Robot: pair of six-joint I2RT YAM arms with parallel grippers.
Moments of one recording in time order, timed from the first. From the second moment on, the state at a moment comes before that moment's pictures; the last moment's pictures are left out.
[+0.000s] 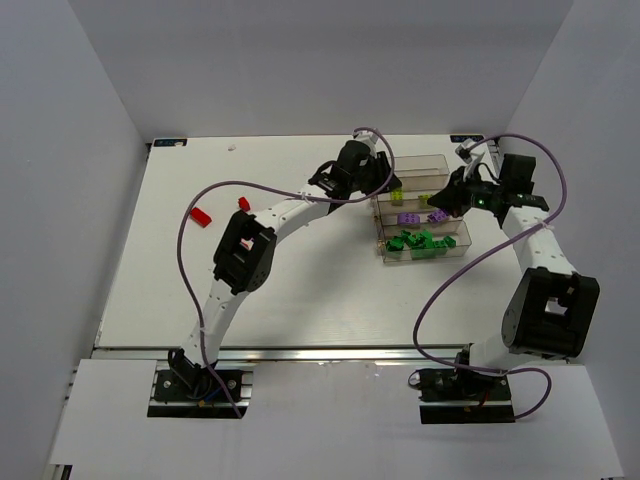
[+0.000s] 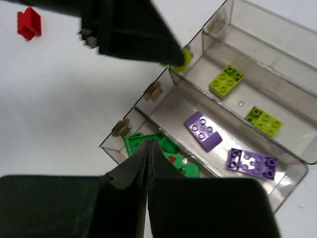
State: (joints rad) left arm -0.71 2.35 2.01 -0.05 0.18 -0.69; right arm -0.14 1.49 1.15 -0.35 -0.95 -0.38
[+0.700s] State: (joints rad) left arm -0.71 2.60 2.31 -0.12 -0.01 -0.63; right arm -0.14 1.39 1.02 -0.31 -1.06 -0.35
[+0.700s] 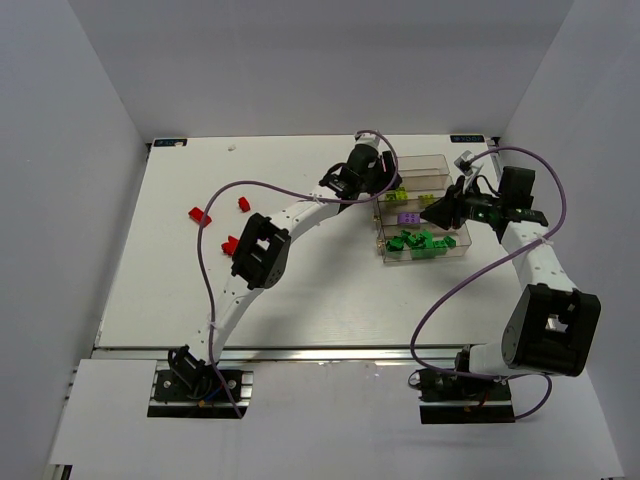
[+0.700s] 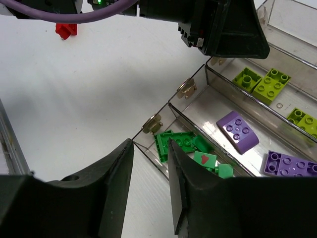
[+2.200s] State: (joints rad) left arm -0.24 1.68 1.09 -0.68 -0.21 -0.14; right arm 0.20 1.37 1.00 -0.31 -1.06 -0.60
